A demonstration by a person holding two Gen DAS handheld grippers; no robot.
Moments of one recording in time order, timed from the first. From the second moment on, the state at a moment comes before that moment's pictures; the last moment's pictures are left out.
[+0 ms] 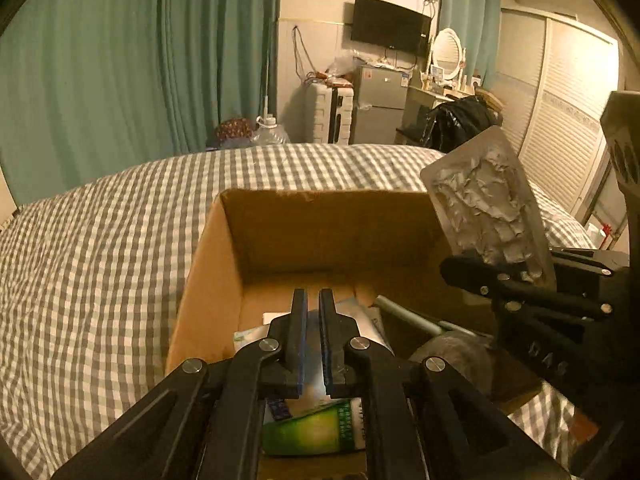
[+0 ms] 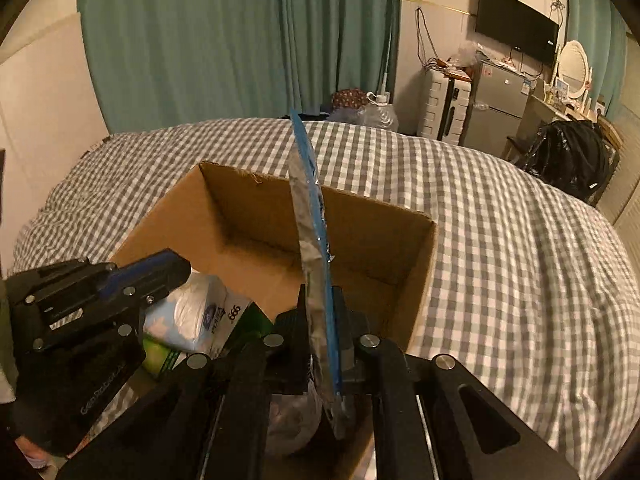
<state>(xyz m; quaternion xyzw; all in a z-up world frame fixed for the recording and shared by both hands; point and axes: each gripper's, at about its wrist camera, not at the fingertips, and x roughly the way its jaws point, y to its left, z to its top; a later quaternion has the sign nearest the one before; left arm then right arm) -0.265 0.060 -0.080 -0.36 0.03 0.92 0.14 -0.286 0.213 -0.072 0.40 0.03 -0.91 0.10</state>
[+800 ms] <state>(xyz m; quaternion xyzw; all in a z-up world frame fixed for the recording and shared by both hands) -0.137 0.016 -0.014 -0.31 0.04 0.95 0.07 -0.136 0.218 0.022 0.32 0.02 -0.94 0.10</state>
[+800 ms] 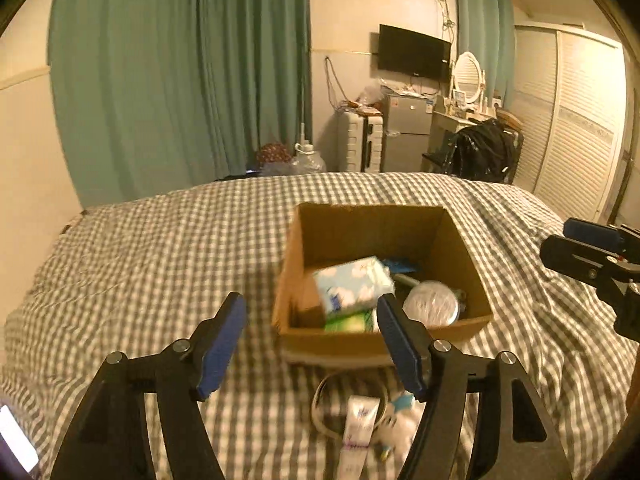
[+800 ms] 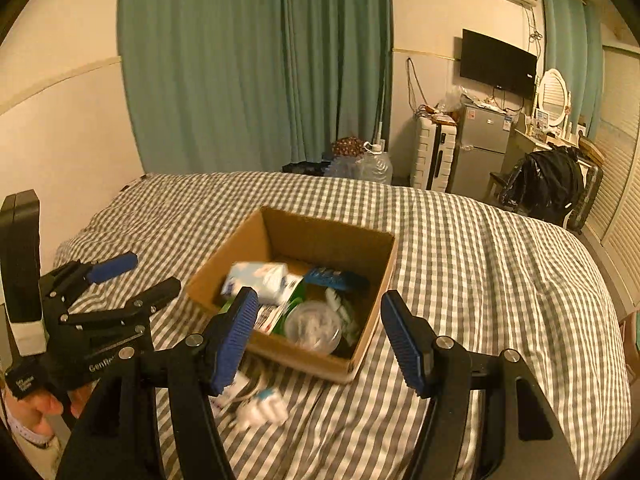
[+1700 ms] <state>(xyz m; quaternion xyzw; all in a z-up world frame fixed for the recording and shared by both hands) -0.104 0.040 -0.189 -0.43 0.02 0.90 0.09 -0.111 0.219 -0.145 0.44 0.00 -0.90 0.09</state>
